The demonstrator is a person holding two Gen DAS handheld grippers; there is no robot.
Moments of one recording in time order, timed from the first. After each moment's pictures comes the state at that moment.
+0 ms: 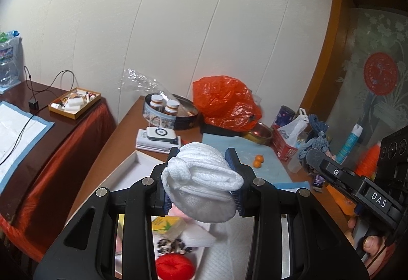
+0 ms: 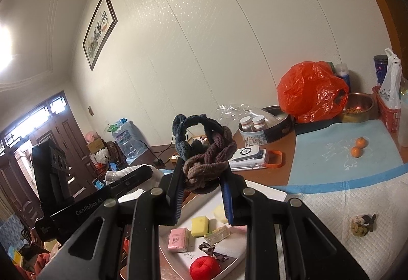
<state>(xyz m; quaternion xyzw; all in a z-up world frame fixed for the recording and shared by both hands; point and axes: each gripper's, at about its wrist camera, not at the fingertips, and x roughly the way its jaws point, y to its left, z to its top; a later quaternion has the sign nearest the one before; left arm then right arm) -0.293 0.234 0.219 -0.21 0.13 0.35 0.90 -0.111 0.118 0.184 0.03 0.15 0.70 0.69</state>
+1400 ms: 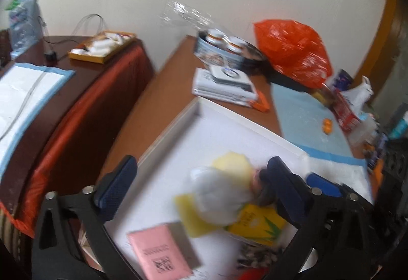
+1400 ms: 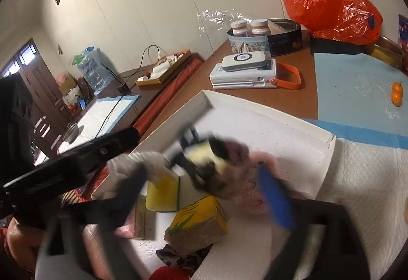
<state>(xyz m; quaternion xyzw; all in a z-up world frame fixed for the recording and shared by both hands) -0.285 0.370 0.092 -0.27 0.26 0.41 0.83 -0.130 0.284 0.051 -0.14 0.28 0.65 0.69</state>
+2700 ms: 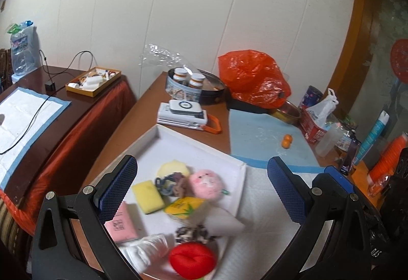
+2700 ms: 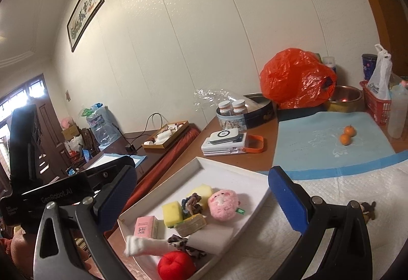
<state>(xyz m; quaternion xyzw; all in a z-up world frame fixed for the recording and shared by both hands) -0.270 0.249 0.173 -0.23 0.19 0.39 0.87 -0.122 0.145 0.126 -0.01 0.14 0.65 0.75</state>
